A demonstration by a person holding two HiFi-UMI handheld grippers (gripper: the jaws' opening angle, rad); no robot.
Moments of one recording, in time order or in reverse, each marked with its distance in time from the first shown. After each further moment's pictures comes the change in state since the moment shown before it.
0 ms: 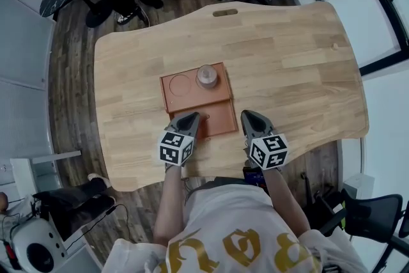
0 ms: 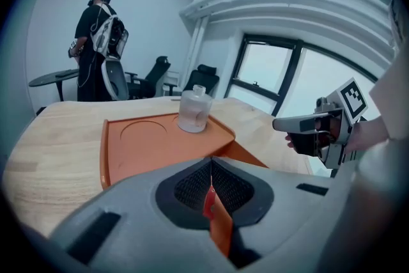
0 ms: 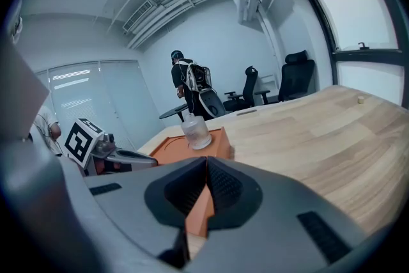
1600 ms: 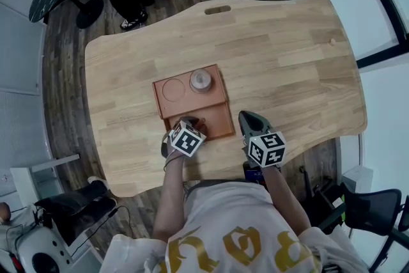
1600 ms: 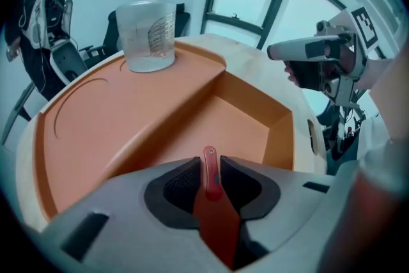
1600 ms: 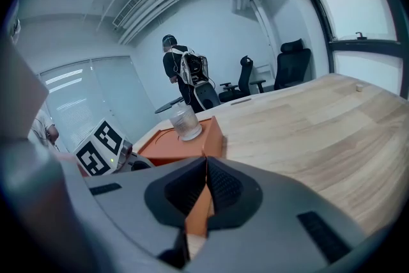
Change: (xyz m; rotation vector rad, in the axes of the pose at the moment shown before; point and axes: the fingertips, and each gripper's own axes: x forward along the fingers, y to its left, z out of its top) left arm 0.059 -0.007 -0.079 0.272 0.542 -0.110; right arm 0.019 -0.024 -0.017 0.045 0.079 -0.021
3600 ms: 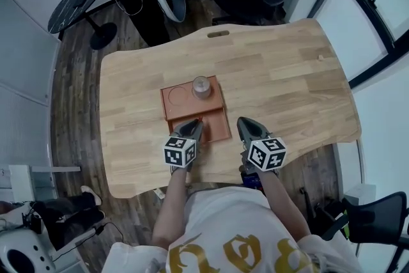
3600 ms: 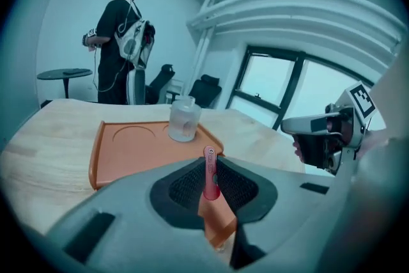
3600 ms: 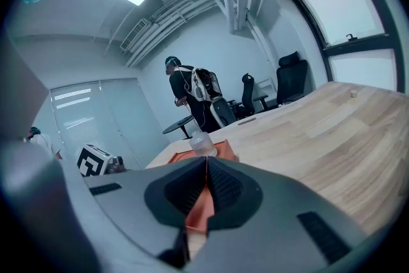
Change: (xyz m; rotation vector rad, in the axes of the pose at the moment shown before) left arm -0.100 -0.015 0.048 -0.336 -0.646 0.120; right arm -0.062 0.032 0.028 0.051 -0.172 0.059
